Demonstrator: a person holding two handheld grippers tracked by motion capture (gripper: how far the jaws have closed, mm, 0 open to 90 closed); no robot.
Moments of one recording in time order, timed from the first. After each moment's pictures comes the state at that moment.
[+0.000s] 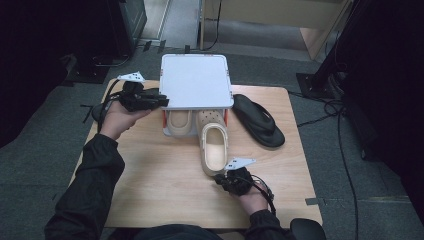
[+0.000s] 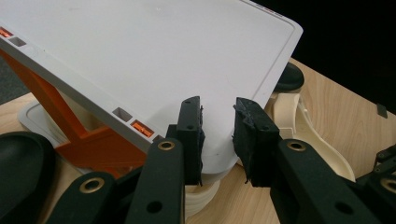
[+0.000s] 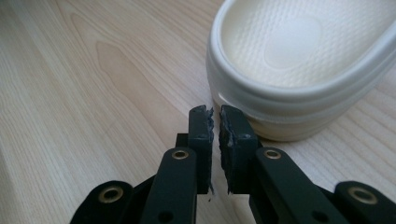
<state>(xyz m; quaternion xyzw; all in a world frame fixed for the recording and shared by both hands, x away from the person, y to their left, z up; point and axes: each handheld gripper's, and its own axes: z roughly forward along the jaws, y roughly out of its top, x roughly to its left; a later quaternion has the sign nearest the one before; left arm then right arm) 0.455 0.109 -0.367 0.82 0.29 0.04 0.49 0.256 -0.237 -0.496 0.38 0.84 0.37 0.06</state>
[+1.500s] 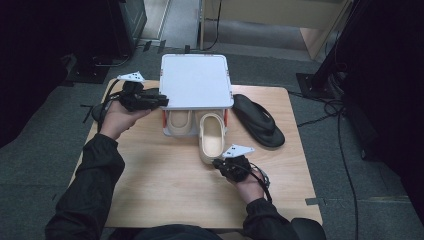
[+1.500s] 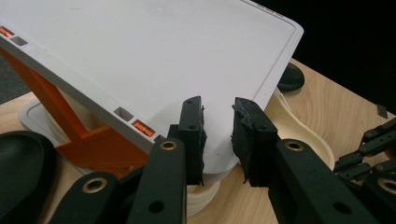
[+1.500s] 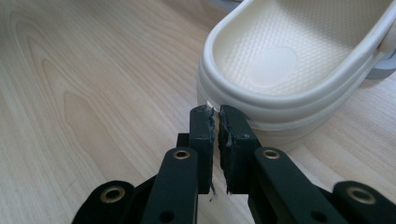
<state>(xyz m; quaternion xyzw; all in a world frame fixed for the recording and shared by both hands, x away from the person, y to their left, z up) 0.456 0.110 -0.368 0.82 0.30 0.04 0.50 0.288 -0.232 -0.480 0.37 0.83 0.40 0.12</state>
